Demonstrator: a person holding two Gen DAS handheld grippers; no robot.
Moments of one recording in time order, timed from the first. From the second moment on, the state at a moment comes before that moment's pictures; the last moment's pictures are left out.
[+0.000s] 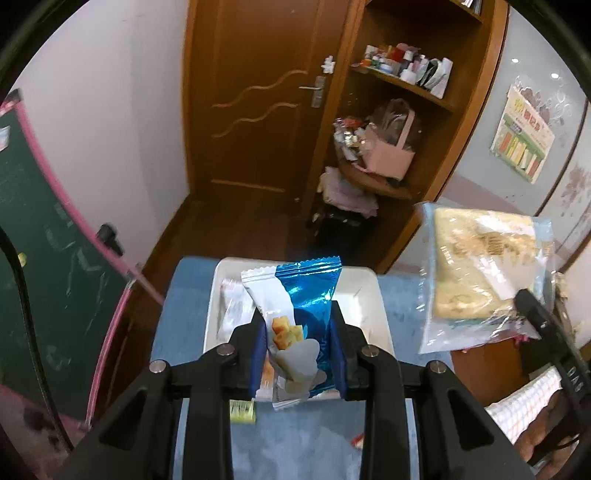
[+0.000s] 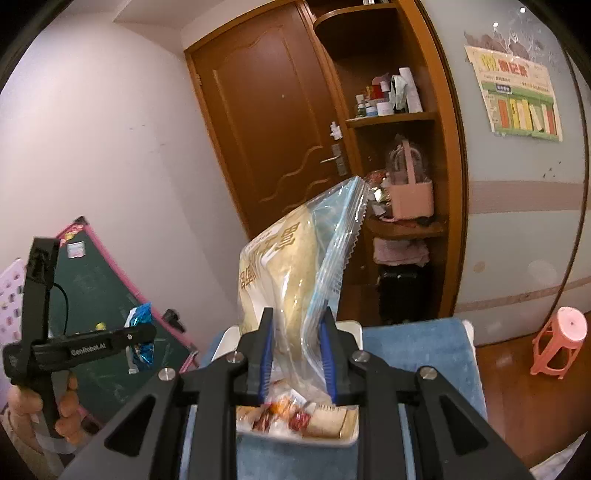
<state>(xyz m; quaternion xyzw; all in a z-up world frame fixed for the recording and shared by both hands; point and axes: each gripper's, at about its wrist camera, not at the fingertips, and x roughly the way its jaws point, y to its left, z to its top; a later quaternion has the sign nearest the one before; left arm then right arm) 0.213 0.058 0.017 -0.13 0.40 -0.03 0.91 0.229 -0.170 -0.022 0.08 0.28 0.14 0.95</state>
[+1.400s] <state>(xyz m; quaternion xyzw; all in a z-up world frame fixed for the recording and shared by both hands) 0.210 0.148 -0.065 -0.13 0.43 0.03 0.89 0.236 -0.140 -0.131 0.07 0.41 0.03 0.91</state>
